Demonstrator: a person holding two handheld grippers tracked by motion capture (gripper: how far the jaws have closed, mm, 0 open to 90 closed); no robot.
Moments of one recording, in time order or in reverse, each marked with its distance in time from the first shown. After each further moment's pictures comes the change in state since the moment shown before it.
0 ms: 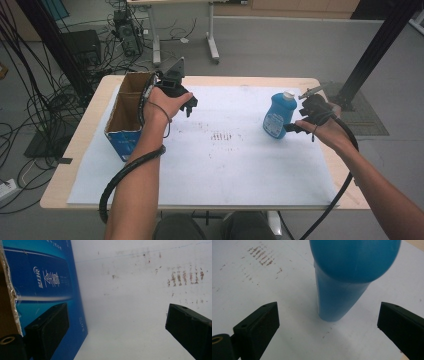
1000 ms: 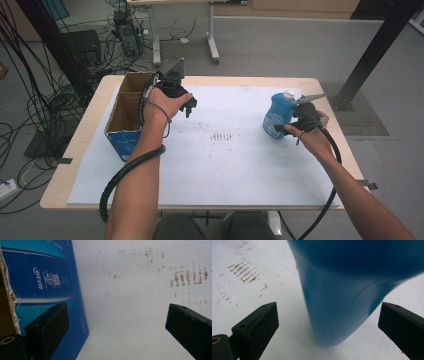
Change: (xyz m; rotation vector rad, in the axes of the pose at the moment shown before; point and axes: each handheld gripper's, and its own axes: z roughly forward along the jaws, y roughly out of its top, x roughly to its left) left arm 0.001 0.001 0.004 0.004 0.004 0.004; right arm 0.001 -0.016 0.040 -0.156 -0.069 0.049
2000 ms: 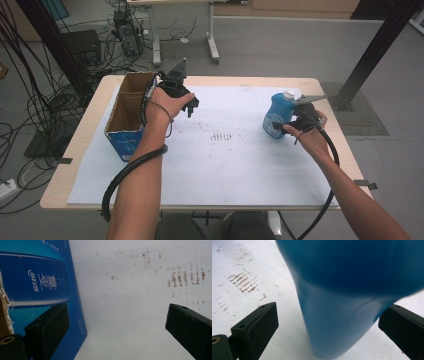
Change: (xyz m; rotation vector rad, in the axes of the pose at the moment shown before) left arm -0.005 0.002 0.000 0.000 0.000 0.004; right arm -0.001 -0.001 0.005 -0.081 -0.004 -0.003
